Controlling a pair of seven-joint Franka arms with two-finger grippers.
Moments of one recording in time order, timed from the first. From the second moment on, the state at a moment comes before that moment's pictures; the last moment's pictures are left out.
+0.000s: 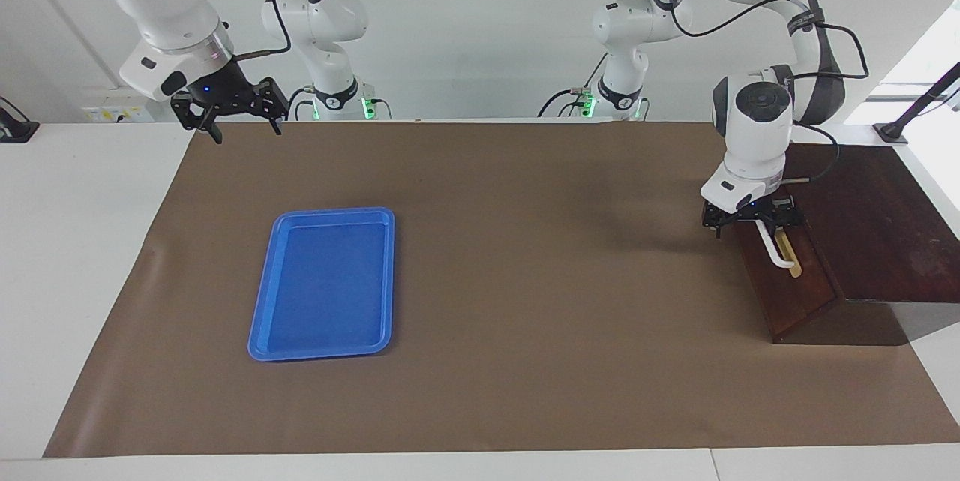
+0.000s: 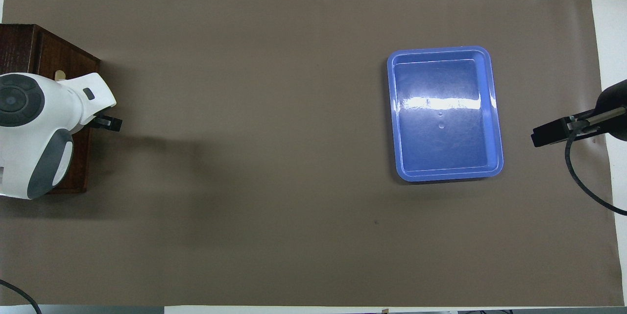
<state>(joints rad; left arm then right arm) 0.03 0.07 -0.12 -2.11 0.44 2.26 -0.07 -0.02 -0.06 0.04 -1.65 -0.01 1.49 -0.16</state>
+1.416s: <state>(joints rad) -0.14 0.12 -0.12 -1.94 0.25 2.14 -0.38 -0.03 -0.06 0.04 -1.65 -0.01 1.49 -0.17</state>
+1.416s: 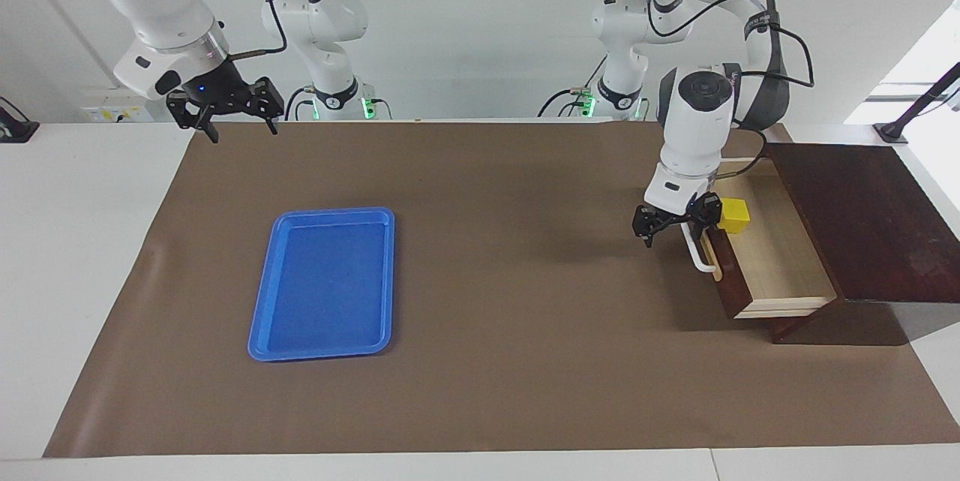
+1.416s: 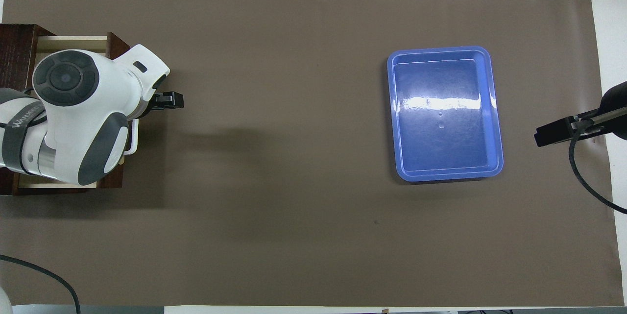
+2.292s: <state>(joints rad) 0.14 0.16 -0.09 -1.54 0.02 1.64 -0.72 -0.03 -0.08 0.04 -1.72 0.04 1.57 -0.31</state>
